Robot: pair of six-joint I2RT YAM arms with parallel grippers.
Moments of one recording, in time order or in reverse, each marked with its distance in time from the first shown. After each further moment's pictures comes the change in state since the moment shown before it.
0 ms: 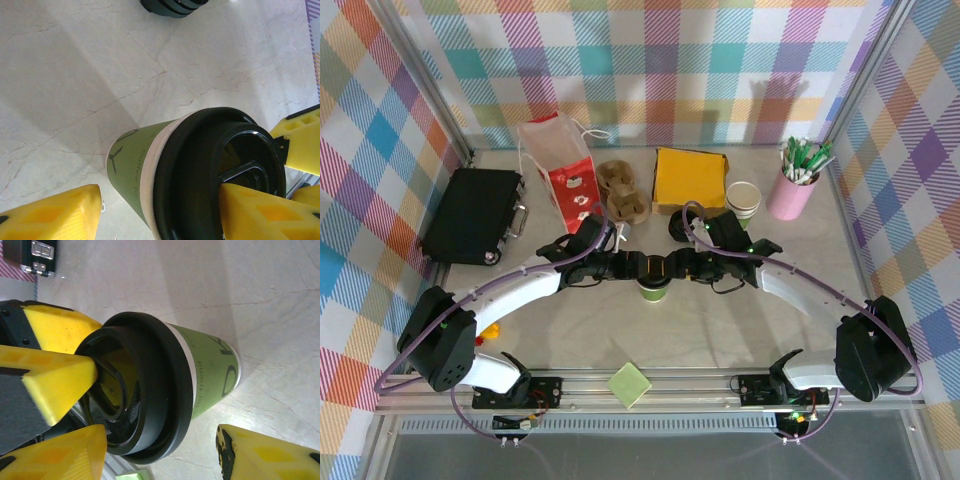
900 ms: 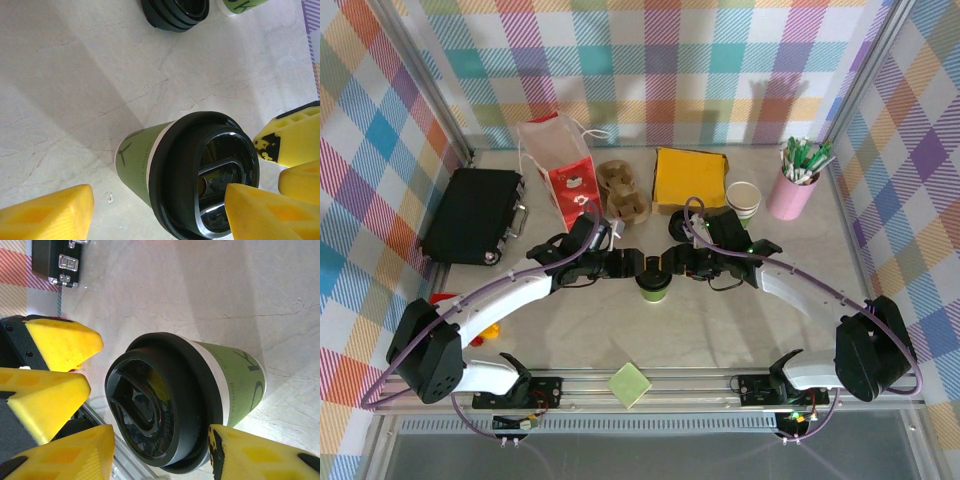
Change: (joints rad) left arm -0.004 -0.079 0.014 -0.070 -0.053 -0.002; right arm 0.002 0.001 -0.002 0.070 -0.035 0.055
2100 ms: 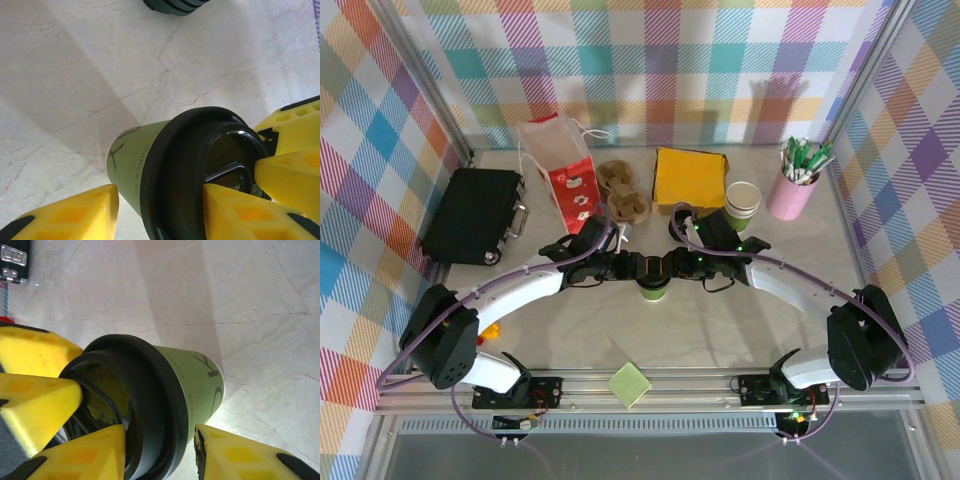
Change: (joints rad) left arm -0.007 0.094 -0.018 0.084 0.040 0.008; right arm 0.039 0.069 0.028 -0.047 0.169 -0.072
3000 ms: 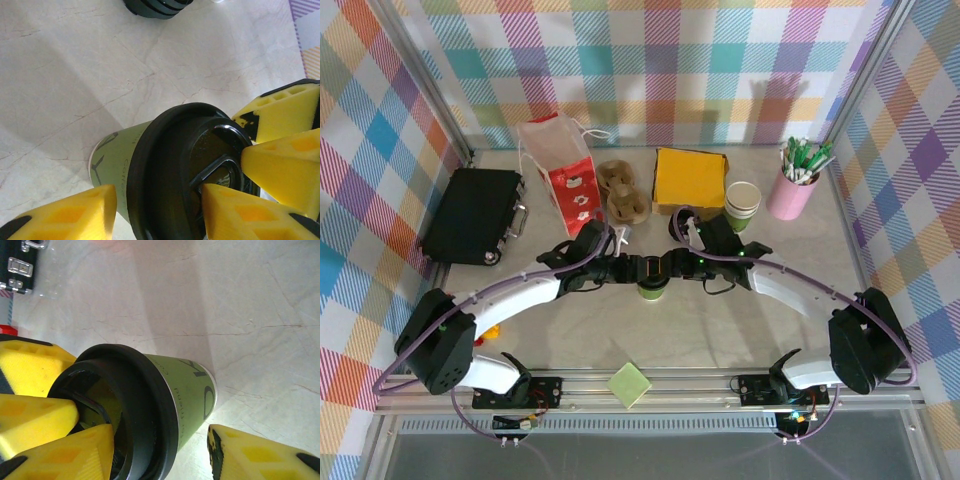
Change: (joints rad) left arm -0.008 -0.027 -0.053 0.087 0.021 0.008; right arm 0.009 -0.020 -0.026 0.043 0.028 0.001
